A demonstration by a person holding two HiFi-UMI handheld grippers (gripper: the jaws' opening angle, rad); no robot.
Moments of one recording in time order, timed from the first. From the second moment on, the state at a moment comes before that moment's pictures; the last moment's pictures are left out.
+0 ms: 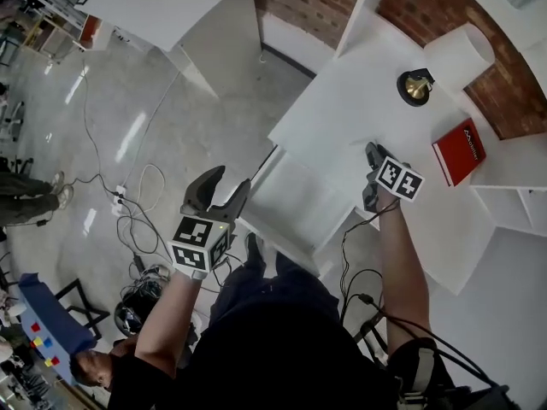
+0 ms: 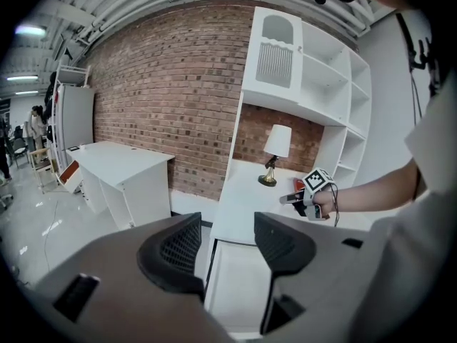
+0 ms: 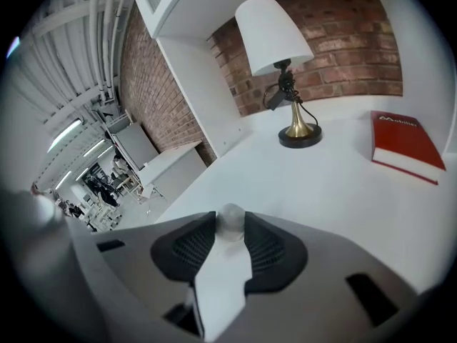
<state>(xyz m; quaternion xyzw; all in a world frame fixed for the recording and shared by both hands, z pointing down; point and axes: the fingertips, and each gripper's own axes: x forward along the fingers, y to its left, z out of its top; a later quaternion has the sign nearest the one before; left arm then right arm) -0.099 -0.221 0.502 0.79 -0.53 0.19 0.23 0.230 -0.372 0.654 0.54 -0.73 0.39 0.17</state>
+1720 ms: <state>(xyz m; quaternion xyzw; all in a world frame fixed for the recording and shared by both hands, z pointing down) -0.141 -0.278 0.332 0.81 -0.57 0.08 0.07 0.190 -0.314 0.307 0.63 -0.77 0.00 0.06</state>
